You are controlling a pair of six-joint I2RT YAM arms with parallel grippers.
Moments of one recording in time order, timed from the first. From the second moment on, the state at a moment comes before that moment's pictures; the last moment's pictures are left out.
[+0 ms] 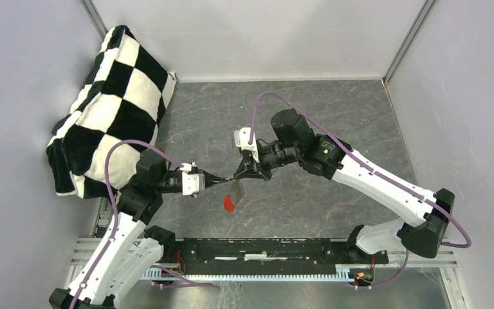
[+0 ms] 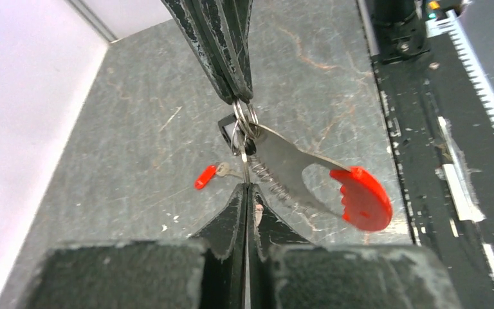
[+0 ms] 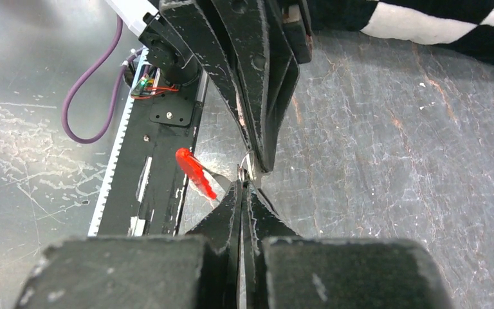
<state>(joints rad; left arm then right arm) -0.37 0.66 0.67 -0.33 1.08 0.68 0.94 1.36 1.37 -0.51 -0.69 -0.37</state>
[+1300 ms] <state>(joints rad) -0.37 0.35 0.47 -0.18 0.92 1.18 0.91 1.36 1.32 -0.40 -0.70 -0.29</state>
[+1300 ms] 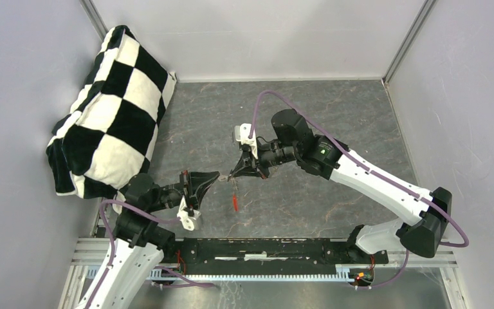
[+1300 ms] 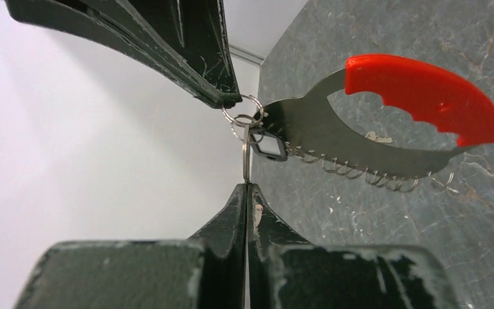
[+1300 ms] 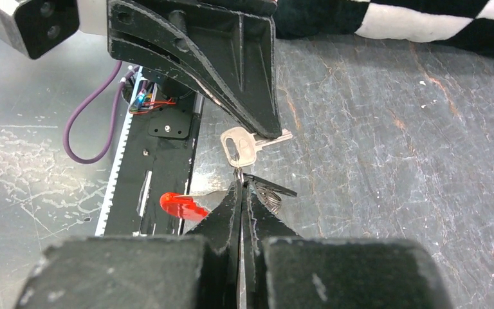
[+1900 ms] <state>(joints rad) -0.37 0.30 0.45 -0.38 0.97 1.55 0.91 1.34 1.19 -0.22 -0.68 -0.15</state>
